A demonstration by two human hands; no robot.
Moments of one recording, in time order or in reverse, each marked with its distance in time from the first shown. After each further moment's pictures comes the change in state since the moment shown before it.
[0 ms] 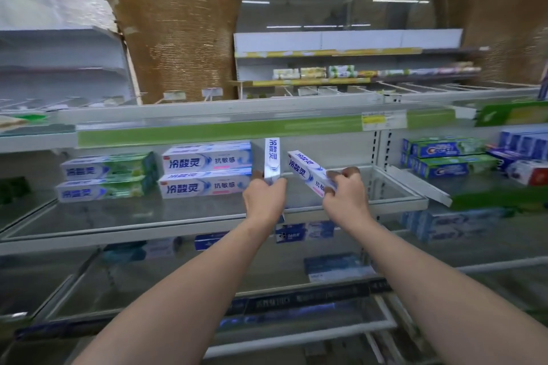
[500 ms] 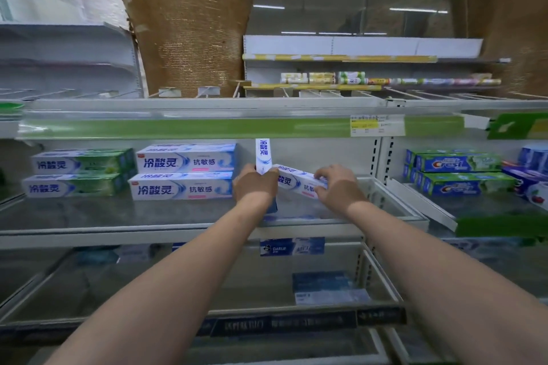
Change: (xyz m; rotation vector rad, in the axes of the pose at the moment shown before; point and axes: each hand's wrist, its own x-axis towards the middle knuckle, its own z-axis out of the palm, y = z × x) left_hand 0.054 0.008 0.055 0.123 0.116 -0.067; right_hand 0.099 0.052 0.018 -0.155 -0.204 -0.217
